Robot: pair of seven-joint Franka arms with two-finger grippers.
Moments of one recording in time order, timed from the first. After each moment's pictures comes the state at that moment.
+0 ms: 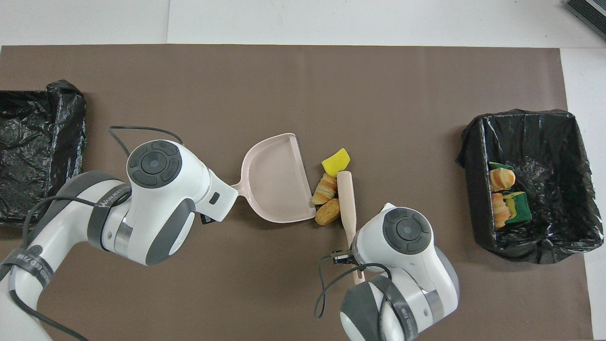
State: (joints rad) left arm -0.38 0.09 -0.07 -2.09 0.03 2.12 0.90; right arm 0.25 0.05 0.38 -2.23 0.35 2.13 0.35
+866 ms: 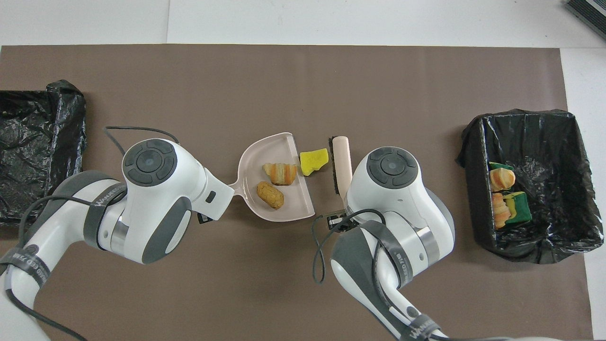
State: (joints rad) left arm -0.36 0.09 -0.07 -2.09 0.03 2.12 0.90; right arm 0.15 0.20 0.36 -1.98 -0.01 1.92 0.34
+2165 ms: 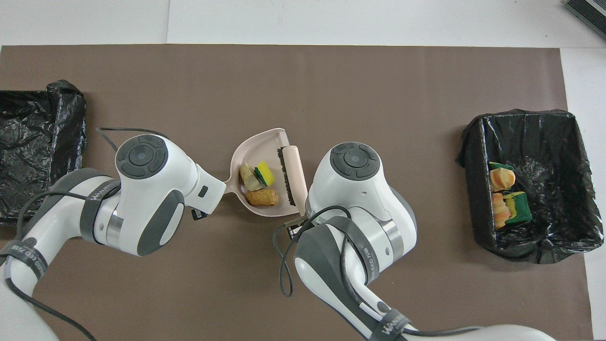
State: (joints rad) left arm -0.28 0.12 -0.06 -2.09 0.01 2.14 0.90; right arm 0.21 0.18 0.38 -1.86 0.18 1.80 0.23
